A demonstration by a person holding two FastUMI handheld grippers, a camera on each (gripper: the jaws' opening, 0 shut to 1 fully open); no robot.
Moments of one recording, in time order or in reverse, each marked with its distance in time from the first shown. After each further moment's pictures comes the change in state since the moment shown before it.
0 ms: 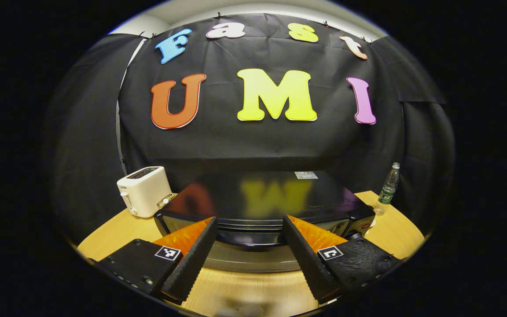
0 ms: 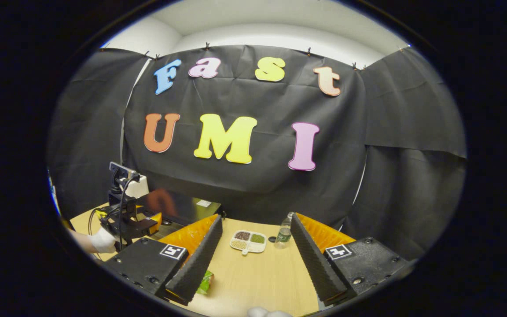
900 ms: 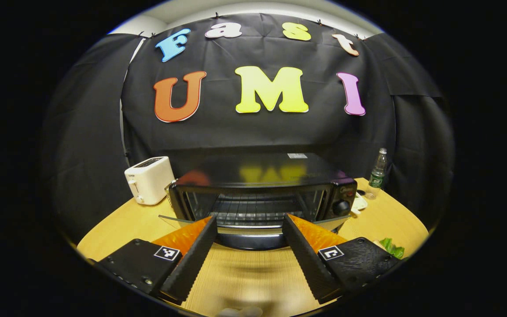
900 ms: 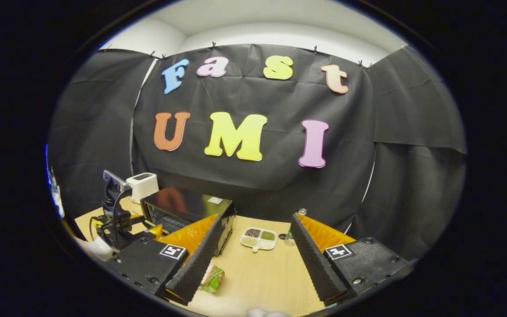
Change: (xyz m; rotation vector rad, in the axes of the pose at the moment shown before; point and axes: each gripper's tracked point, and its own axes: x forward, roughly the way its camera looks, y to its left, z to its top) left arm -0.070 0.002 -0.050 0.014 0.052 -0.024; right arm -0.011 0.025 -0.013 0.002 0.014 0.059
